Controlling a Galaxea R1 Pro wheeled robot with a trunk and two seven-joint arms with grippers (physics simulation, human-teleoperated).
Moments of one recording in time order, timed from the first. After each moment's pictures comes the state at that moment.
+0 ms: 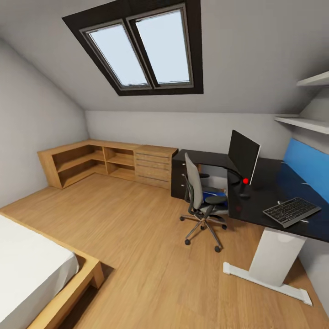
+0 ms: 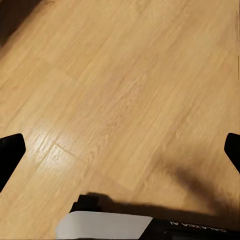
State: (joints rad) left arm -0.01 -0.01 0.00 -0.45 0.18 -0.19 0.00; right arm -0.08 0.07 0.01 -0.31 0.00 -0.55 0.00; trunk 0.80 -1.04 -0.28
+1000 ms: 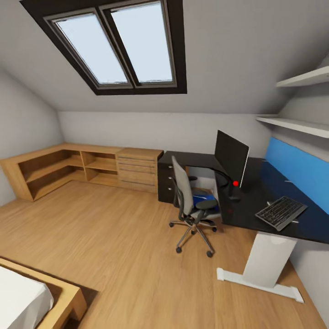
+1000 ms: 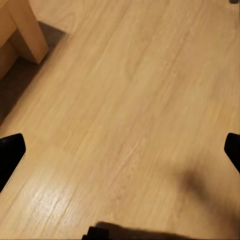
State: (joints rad) left arm -0.01 0.00 0.00 -0.32 0.18 -0.48 0.00; right arm -0.08 0.07 0.01 -0.23 0.00 -0.64 0.00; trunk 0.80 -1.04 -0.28
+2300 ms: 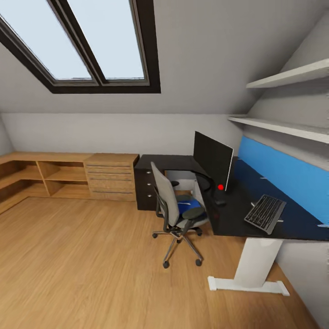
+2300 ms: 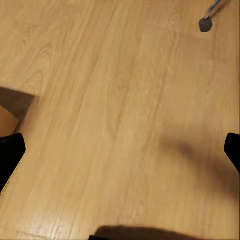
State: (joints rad) left arm -0.01 0.00 0.00 -0.32 0.19 -0.52 0.00; right arm -0.08 0.07 0.01 -0.23 0.00 -0.64 -0.01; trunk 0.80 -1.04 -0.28
